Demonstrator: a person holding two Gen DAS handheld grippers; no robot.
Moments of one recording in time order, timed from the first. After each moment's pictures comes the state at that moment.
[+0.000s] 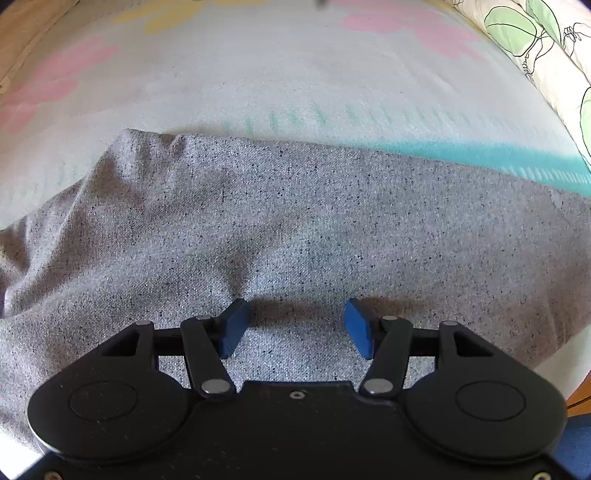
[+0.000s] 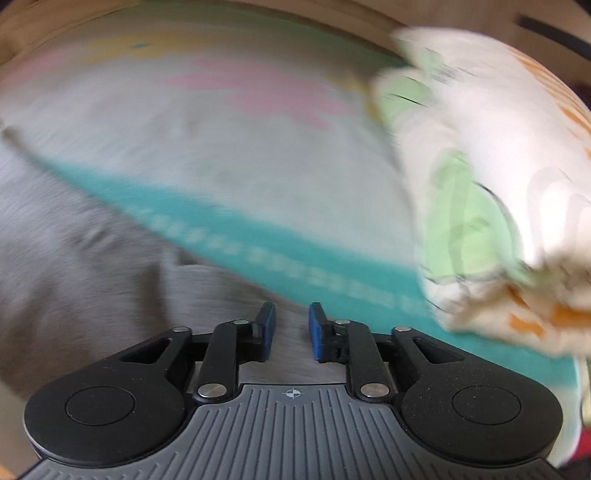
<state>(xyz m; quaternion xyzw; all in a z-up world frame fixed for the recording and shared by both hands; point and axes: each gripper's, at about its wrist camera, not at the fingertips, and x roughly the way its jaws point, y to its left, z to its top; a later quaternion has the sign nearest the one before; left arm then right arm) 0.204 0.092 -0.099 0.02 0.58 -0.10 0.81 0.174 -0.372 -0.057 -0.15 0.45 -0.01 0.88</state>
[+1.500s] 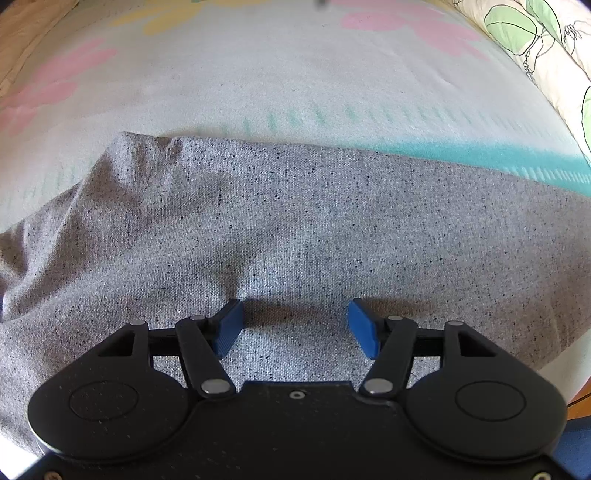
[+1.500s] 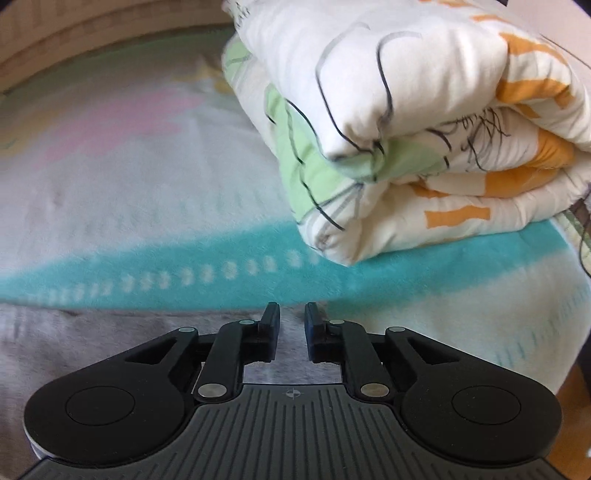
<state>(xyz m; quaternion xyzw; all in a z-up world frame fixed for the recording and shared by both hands) 0.206 0.085 -0.102 0.03 0.58 -0.10 0.81 0.172 -0.422 -0.054 0.02 0.44 -0.10 0.89</state>
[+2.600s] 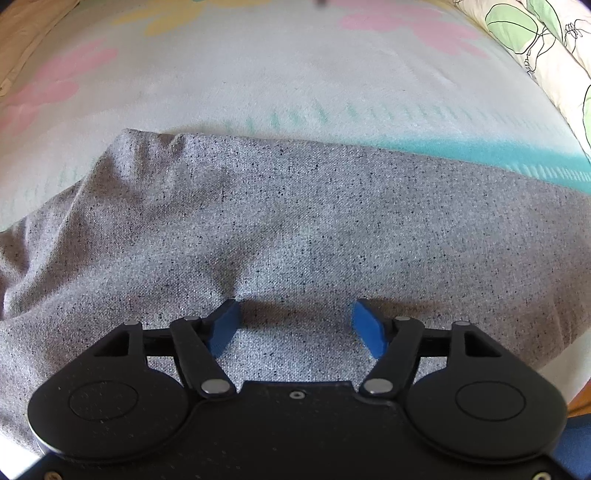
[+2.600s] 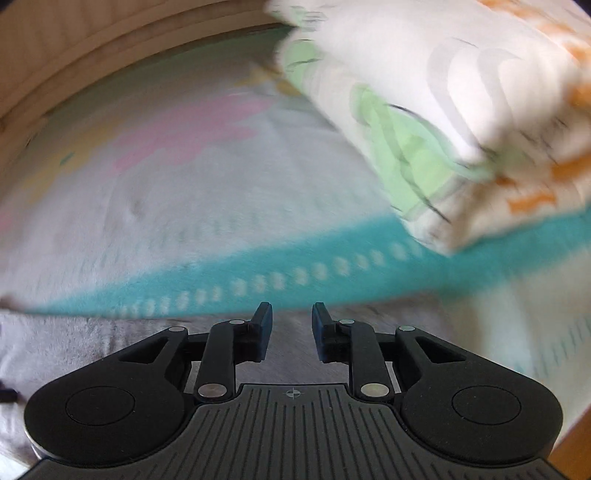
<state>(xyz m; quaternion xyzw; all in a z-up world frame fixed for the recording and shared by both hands) 0.210 0.092 -0.101 0.03 0.58 -0.10 0.81 0.167 -0.411 -0.057 0.14 0.45 -0.08 0.88</state>
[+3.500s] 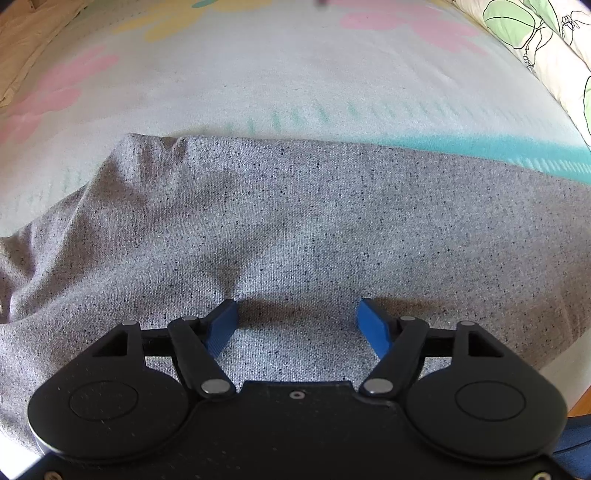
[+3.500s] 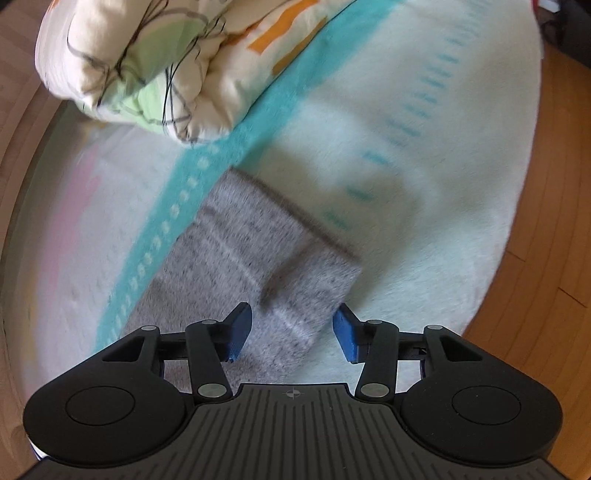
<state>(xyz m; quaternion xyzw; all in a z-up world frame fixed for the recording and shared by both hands) 0.204 0.081 -0.105 0.05 0.57 -0.09 0.81 0.085 -0.468 -0.107 0.41 0.47 -0.21 0.75</state>
